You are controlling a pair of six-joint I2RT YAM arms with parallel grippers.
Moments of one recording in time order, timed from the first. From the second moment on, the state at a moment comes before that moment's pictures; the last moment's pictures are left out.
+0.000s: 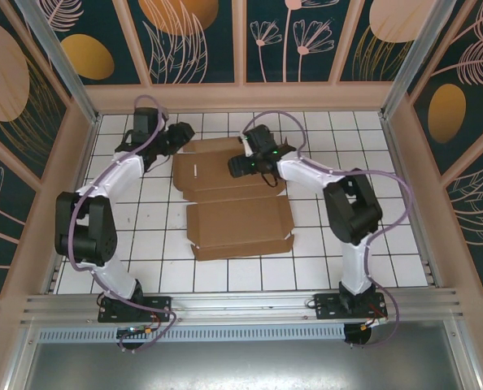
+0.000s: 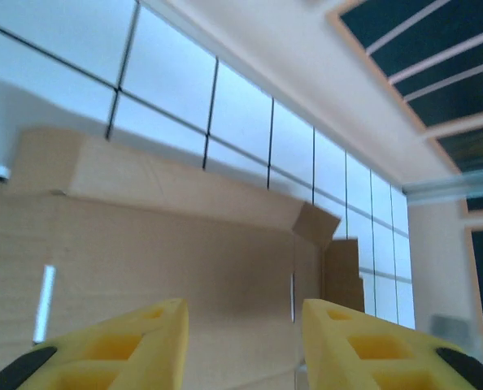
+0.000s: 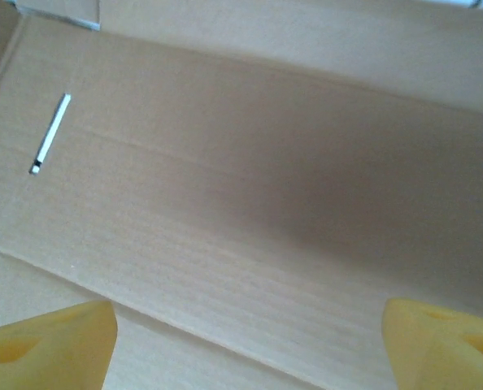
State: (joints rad) left arm -0.16 1.71 1.28 -0.16 0.37 -0.80; right arm 0.64 2.02 1.51 -0.37 0.00 0.20
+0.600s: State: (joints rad) left arm -0.13 1.85 1.46 -0.26 0.30 -0.76; right arm 0.69 2.30 1.76 -0.53 0.14 0.20
